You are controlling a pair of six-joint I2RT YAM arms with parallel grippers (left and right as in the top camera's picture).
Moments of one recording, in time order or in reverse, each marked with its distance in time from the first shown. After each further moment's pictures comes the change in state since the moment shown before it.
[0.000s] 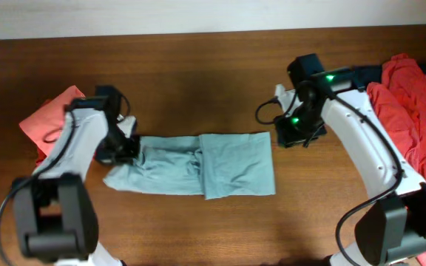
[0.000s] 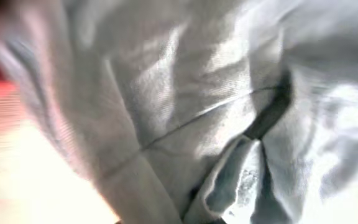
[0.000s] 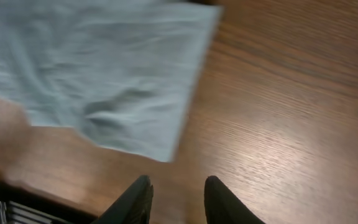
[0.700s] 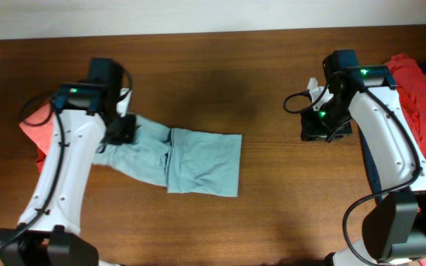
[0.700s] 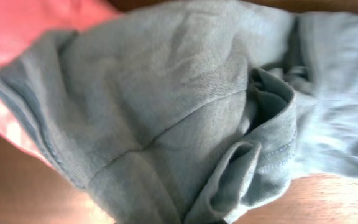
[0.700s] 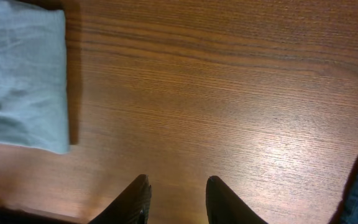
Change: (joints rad) left arm -0.134 -0.177 0.234 -0.146 -0.234 -0.002; right arm -0.166 0.000 0.000 -0.010 0.016 0.008
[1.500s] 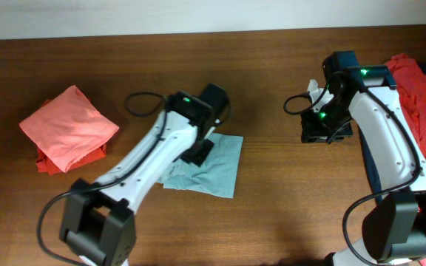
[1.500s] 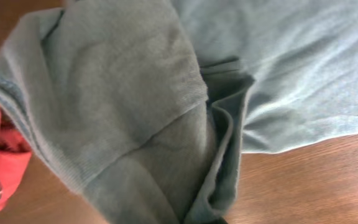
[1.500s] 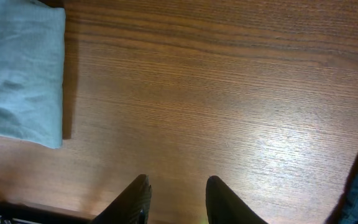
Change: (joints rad) left arm -0.478 0.216 0.016 -0.015 -0.022 -0.057; right arm 0.000 0.000 0.000 -0.024 0.000 0.001
